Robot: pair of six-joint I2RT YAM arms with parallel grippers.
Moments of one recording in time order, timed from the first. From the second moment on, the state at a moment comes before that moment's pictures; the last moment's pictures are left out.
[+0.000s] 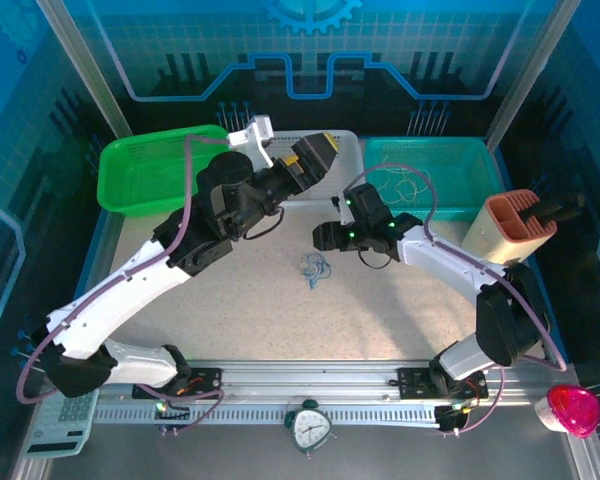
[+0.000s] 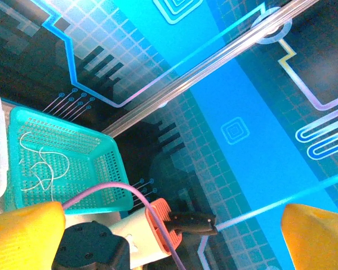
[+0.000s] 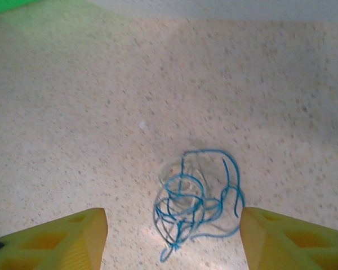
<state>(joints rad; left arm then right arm) -0.84 1.30 1.52 -0.24 -0.20 -0.98 0.58 1.50 1.06 -0.44 -0.21 0.47</state>
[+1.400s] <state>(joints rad) -0.77 1.06 1.10 -0.33 -0.33 -0.91 0.58 1.72 0.93 -0.28 -0.17 0.53</state>
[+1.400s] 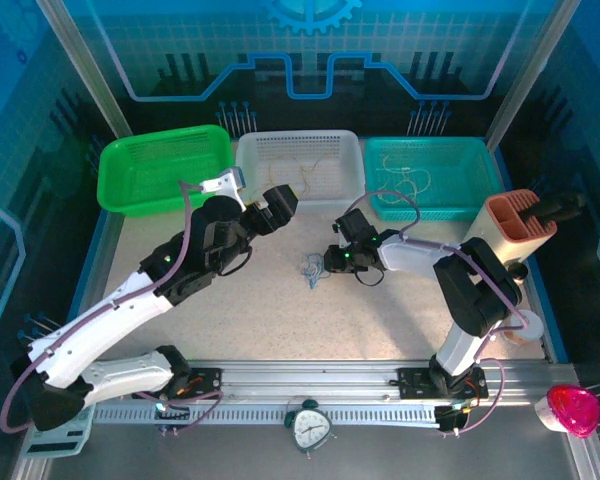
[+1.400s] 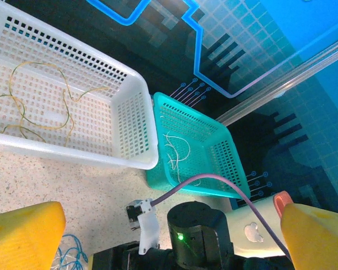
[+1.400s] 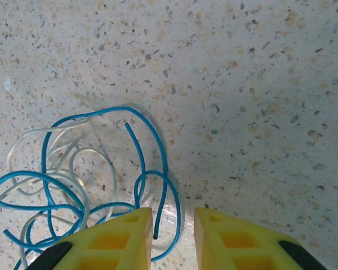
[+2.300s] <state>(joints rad) -0.77 1.06 1.04 -0.34 -0.33 -0.88 0.55 1.50 1.01 -0.35 -0.21 0.52</state>
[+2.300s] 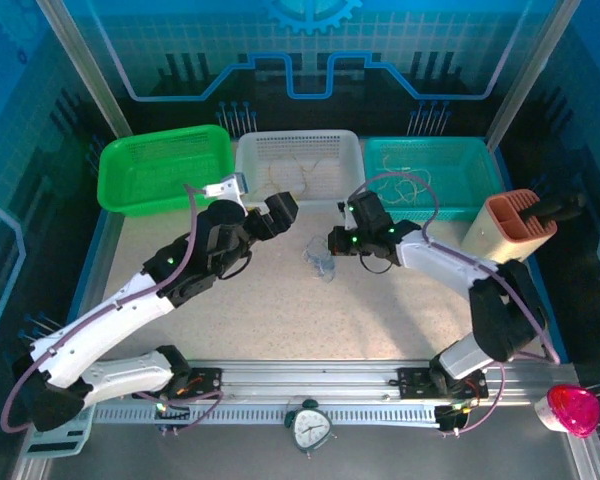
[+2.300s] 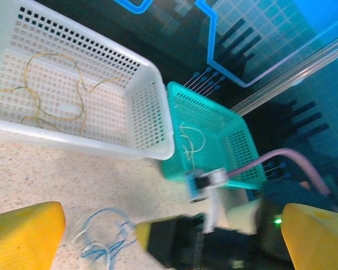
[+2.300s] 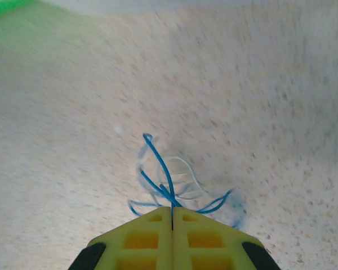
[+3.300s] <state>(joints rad) -0.57 1.11 0.91 -0.18 0.07 -0.45 0.53 1.33 1.33 -0.54 -0.40 0.42</state>
